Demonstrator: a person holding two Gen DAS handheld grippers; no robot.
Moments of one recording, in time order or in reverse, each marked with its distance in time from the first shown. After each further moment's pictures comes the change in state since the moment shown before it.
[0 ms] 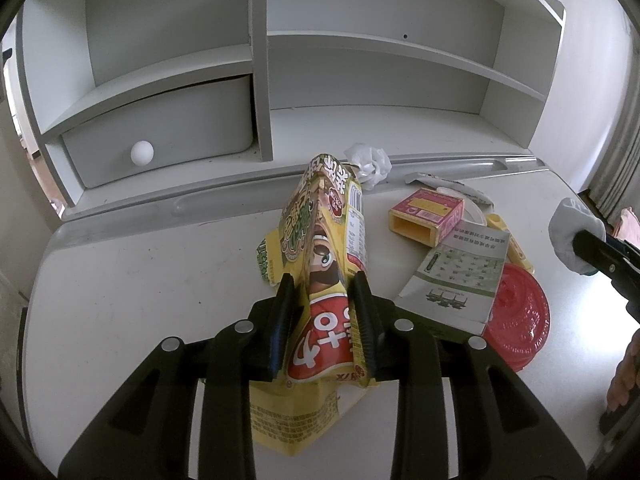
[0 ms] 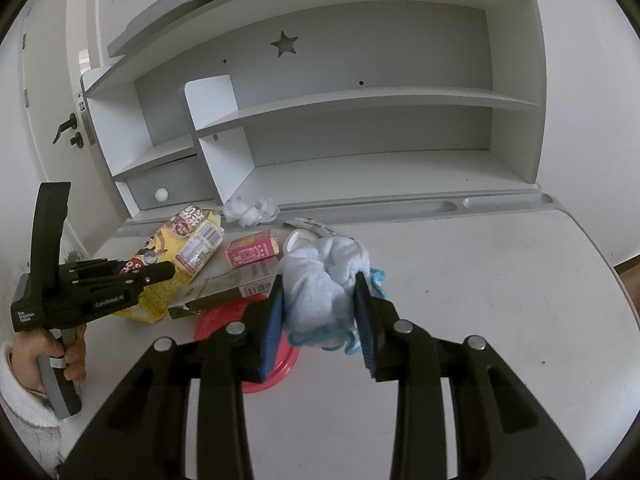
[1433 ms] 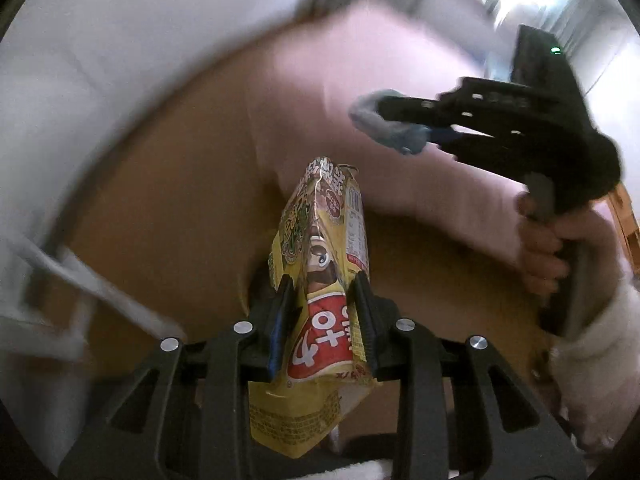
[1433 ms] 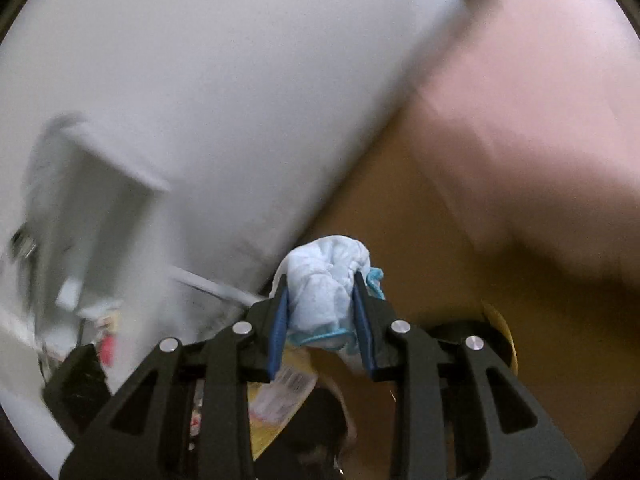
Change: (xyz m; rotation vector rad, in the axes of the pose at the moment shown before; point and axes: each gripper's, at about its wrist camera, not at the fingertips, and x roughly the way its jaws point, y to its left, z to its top) left arm 0.009 -0.538 -0.238 0.701 0.532 -0.764; right arm -0.299 -0.394 -0.306 1.020 0.056 -0.269
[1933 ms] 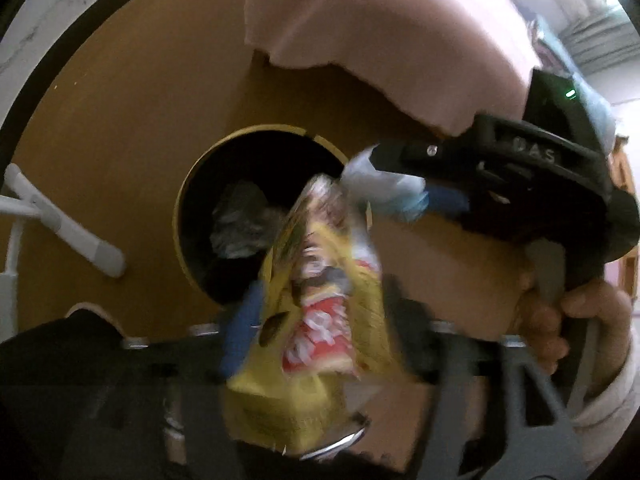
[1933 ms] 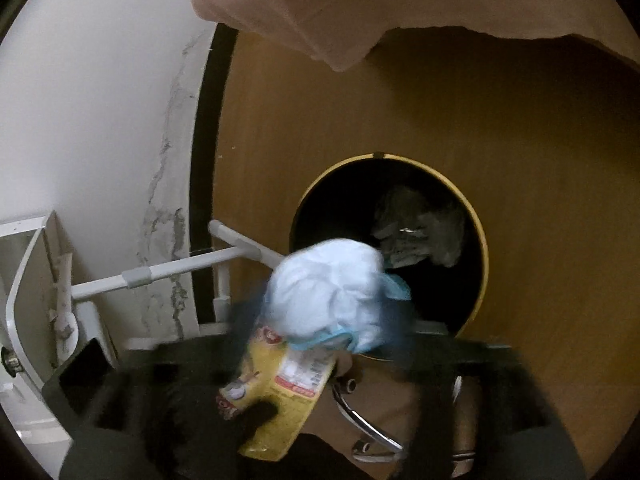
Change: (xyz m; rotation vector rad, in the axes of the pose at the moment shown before) left arm 0.153 -0.008 -0.003 -0.132 0.215 -0.040; right arm 0.106 -0.158 -0.054 0.379 0.288 -0.114
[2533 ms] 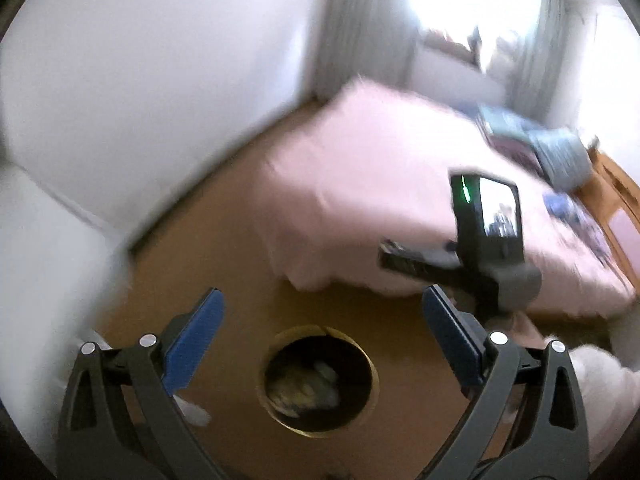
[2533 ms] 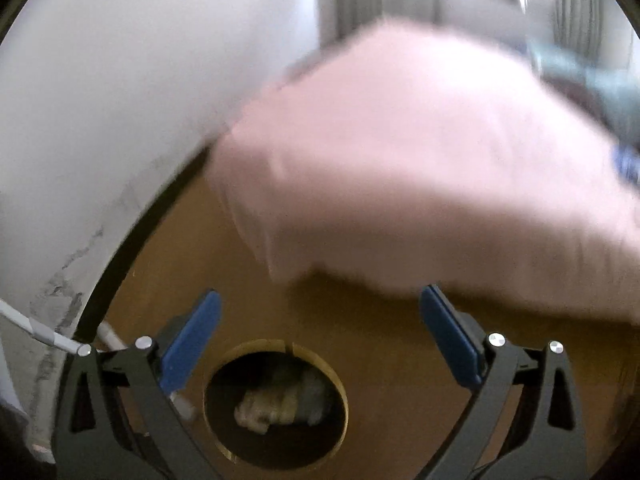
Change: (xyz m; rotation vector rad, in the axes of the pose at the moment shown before) left arm -0.261 -0.078 -0.061 0.258 -0.751 0.202; right arm -0.154 0.126 -0.055 -0.380 -0.784 -0.493
